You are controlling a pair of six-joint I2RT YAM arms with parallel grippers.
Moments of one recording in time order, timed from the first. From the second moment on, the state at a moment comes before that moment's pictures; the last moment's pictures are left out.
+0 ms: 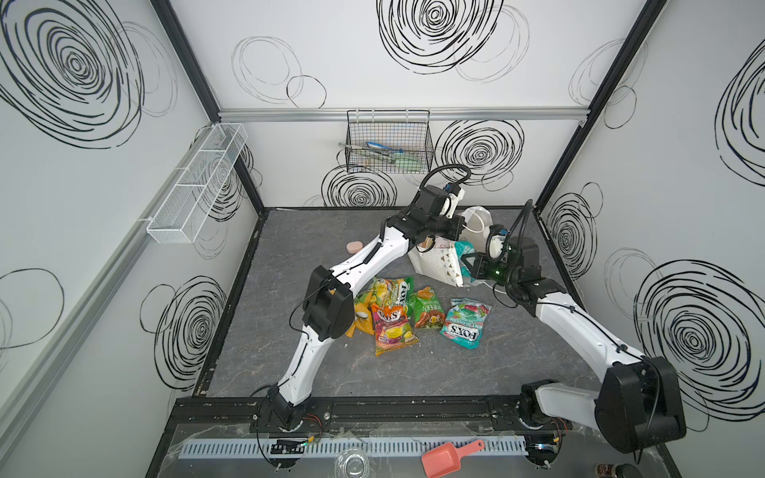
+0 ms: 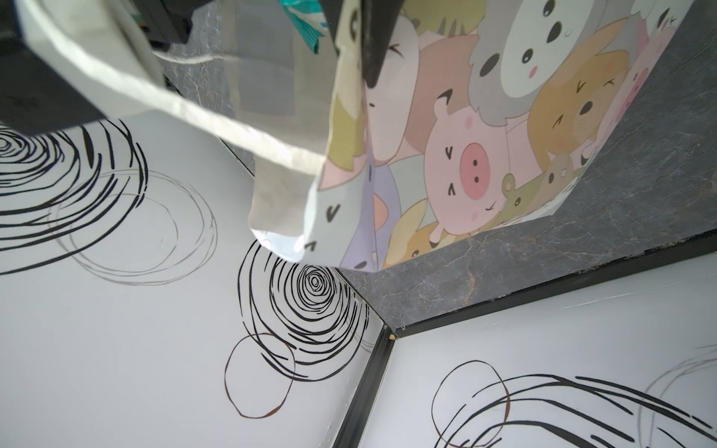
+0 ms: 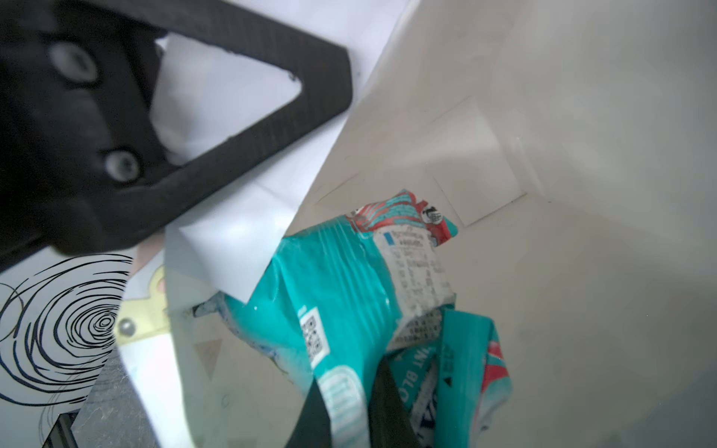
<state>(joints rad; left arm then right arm) -0.70 2.24 2.19 -0.43 0.32 -0.33 0.24 1.20 0.79 -0.07 -0.37 0.33</state>
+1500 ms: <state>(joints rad) -0.53 2.41 2.38 -0.51 0.34 -0.82 0.28 0.48 0.39 -0.28 -0.51 0.50</state>
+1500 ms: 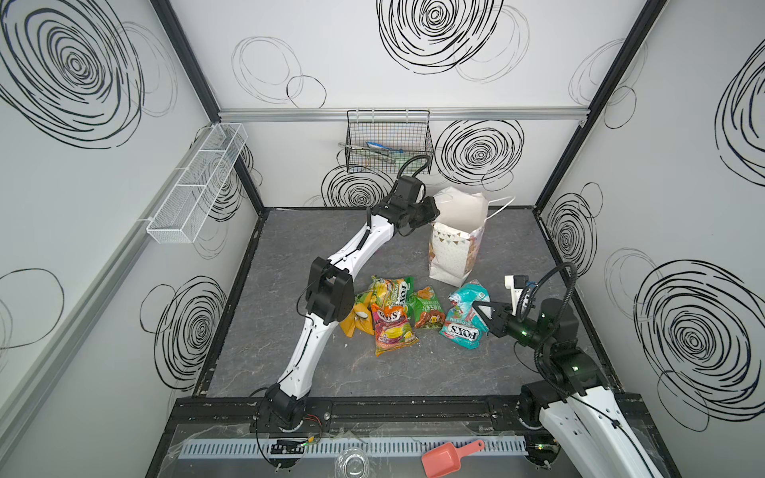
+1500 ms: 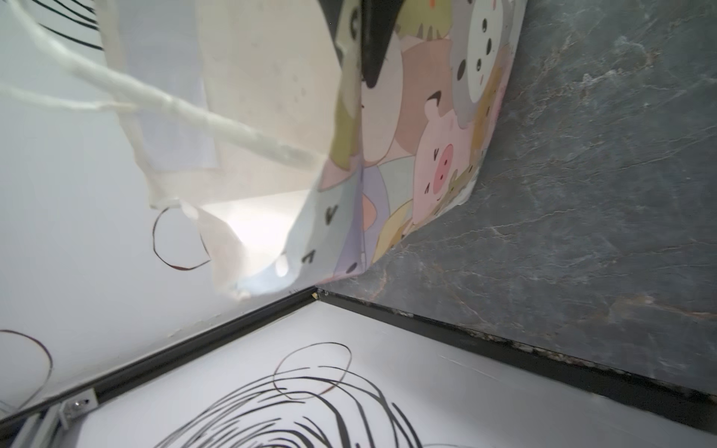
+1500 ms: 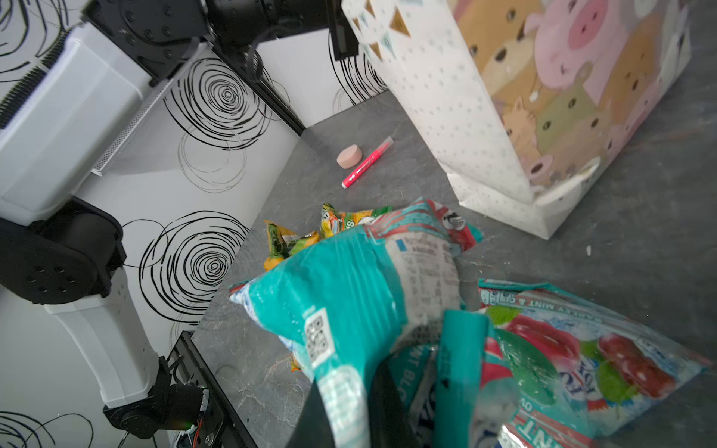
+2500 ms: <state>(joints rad) -0.53 2.11 2.18 -0.55 0.25 -0.63 0.46 1.13 0.41 0.16 -0.24 0.53</state>
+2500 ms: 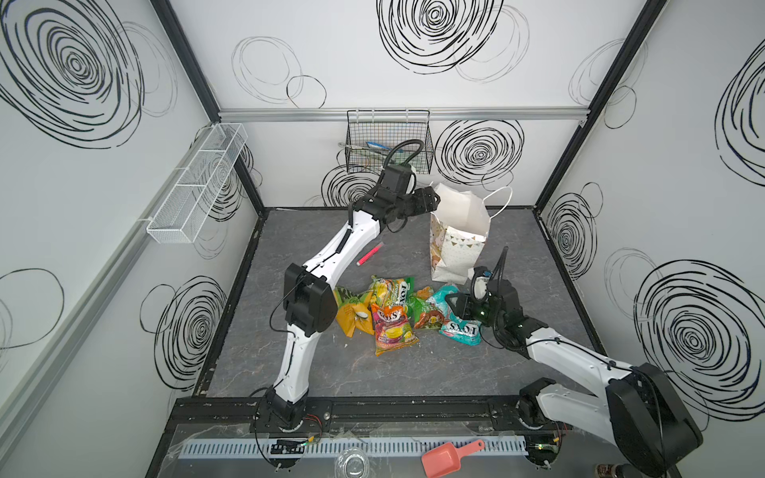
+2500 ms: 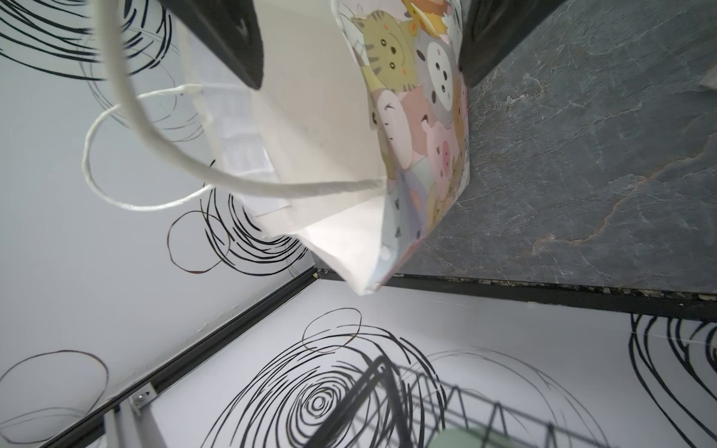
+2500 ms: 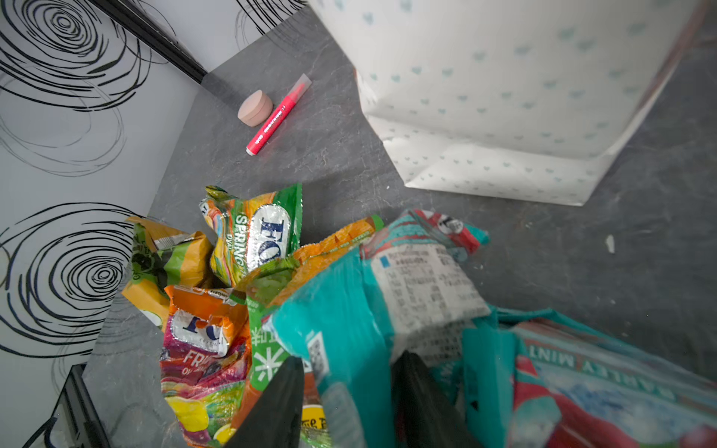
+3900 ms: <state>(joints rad) 0.04 1.19 0.30 0.51 -0.29 -0.26 -0.09 1.39 0.32 0.63 0.22 0.27</state>
